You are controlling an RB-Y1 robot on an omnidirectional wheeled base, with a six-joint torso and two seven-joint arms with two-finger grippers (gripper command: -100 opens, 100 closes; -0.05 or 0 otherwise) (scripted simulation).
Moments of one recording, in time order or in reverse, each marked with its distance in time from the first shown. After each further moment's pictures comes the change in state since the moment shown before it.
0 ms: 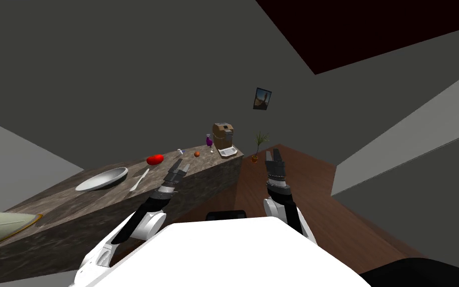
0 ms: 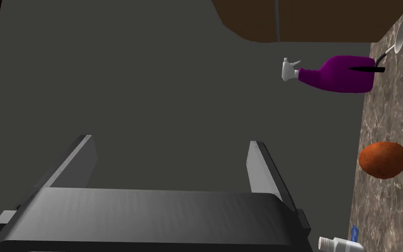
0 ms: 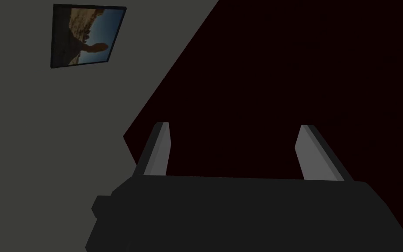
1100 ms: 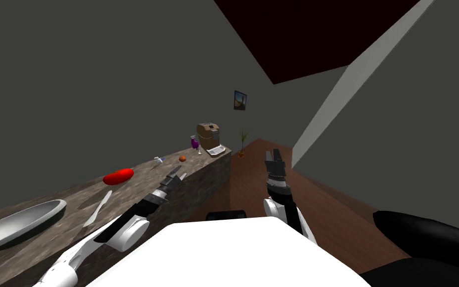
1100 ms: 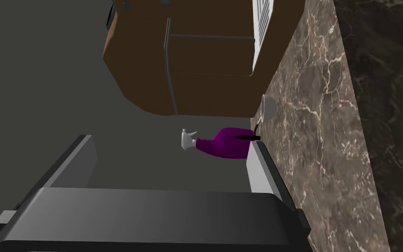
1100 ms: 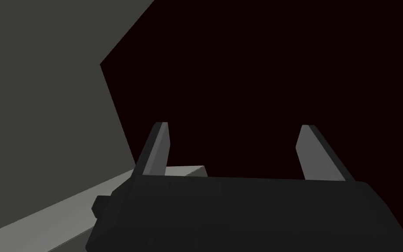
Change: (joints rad) left arm 0.005 0.325 -0.113 0.168 0.245 0.017 0.092; right arm 0.000 0.000 0.000 0.000 0.000 0.000 0.000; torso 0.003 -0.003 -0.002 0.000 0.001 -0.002
